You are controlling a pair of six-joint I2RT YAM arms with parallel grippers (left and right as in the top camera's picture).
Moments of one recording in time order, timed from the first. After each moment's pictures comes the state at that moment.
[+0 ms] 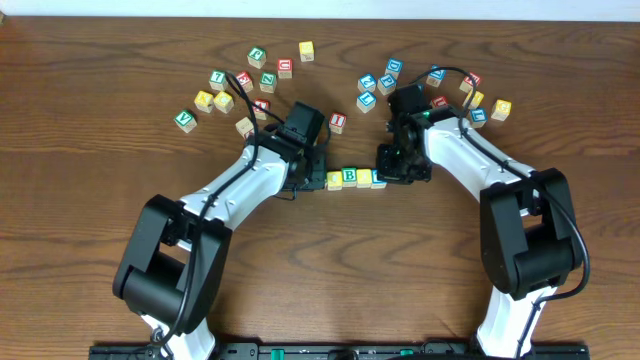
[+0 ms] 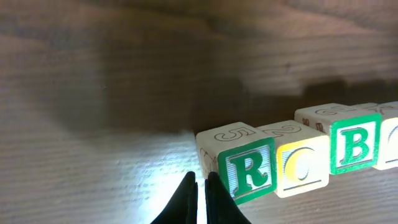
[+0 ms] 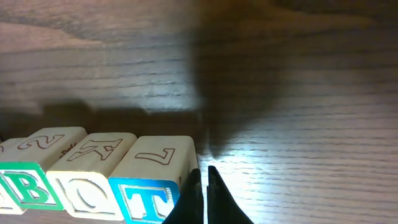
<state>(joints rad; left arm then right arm) -0.48 1.86 1.19 -0.58 0.09 -0.43 0.33 2.01 1.36 -0.82 -0.17 0.40</state>
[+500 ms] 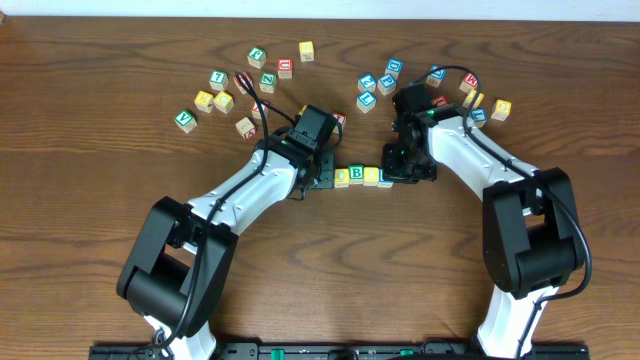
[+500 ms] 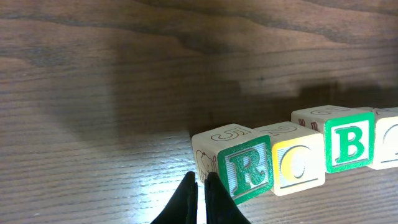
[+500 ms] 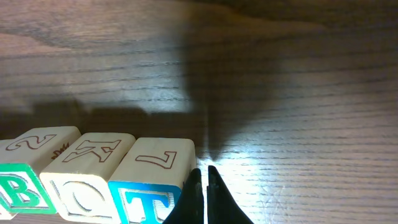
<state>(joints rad) -0.53 1.86 1.19 -0.53 0.04 -0.46 0.31 2.01 1.36 -0.83 -0.14 0.38</state>
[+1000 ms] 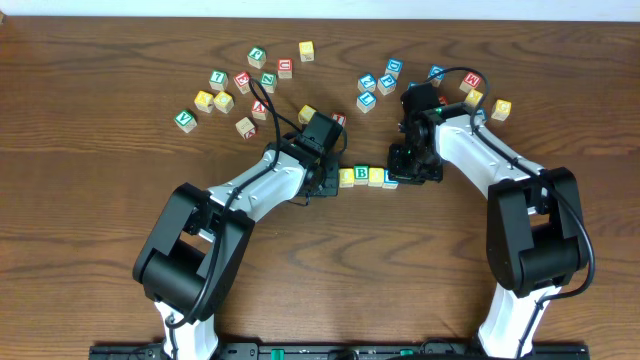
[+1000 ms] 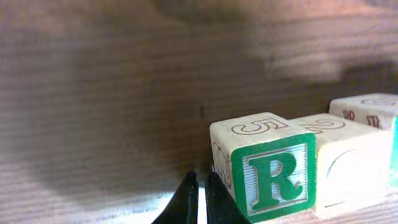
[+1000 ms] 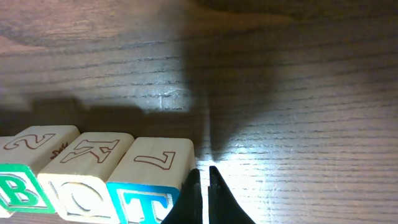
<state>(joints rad) -0.55 1.94 1.19 -0.50 0.07 -0.46 0.28 2.01 1.35 -0.85 -0.16 0.37</state>
